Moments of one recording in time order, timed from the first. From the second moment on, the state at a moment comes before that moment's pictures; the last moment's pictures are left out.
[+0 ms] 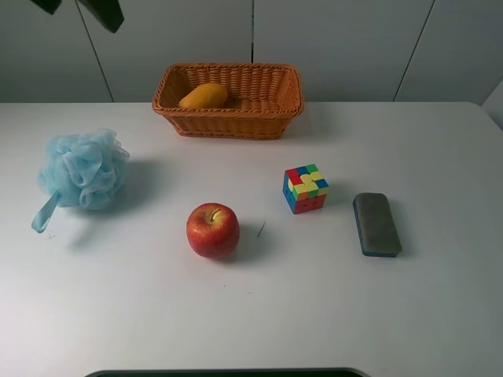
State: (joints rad) left arm -0.48 1.47 -1.52 0.09 1.22 -0.04; right arm -0.04 0.00 -0.51 0.09 1.10 -0.07
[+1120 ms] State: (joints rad) left arm -0.17 0.00 -0.57 0.03 1.14 -0.02; right arm -0.04 0.00 -0.51 0.09 1.10 -0.07
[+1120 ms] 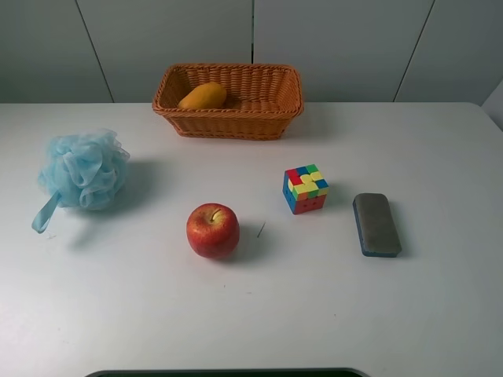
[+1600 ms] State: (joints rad) left arm -0.08 0.00 -0.52 -0.05 1.09 0.06; right arm -0.04 0.00 -0.51 0.09 1.10 -0.07
